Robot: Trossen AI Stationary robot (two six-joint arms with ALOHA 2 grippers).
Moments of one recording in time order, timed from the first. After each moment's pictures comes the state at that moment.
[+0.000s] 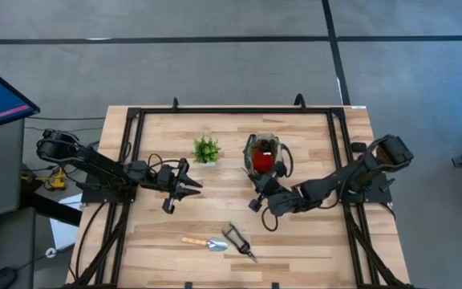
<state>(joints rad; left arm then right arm) -0.18 1.26 0.16 1.30 0.02 -0.11 0.39 1.60 0.83 0.15 0.97 0.35</state>
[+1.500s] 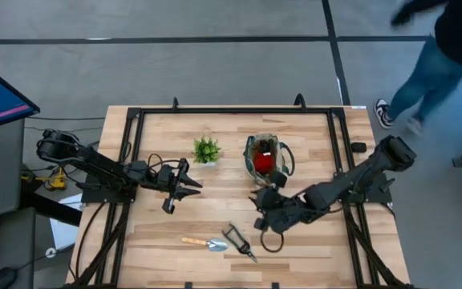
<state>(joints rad) -0.18 1.26 0.16 1.30 0.02 -0.11 0.51 1.59 1.17 -0.46 0.77 0.51</state>
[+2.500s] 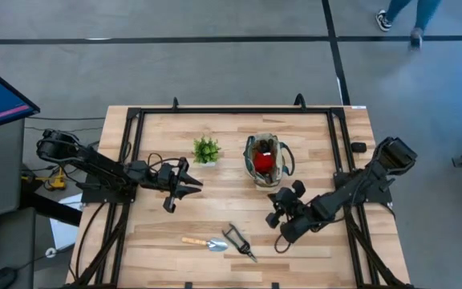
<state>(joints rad) -0.18 1.26 0.16 1.30 -0.02 -0.14 0.60 1.59 0.83 -0.40 0.92 1.14</state>
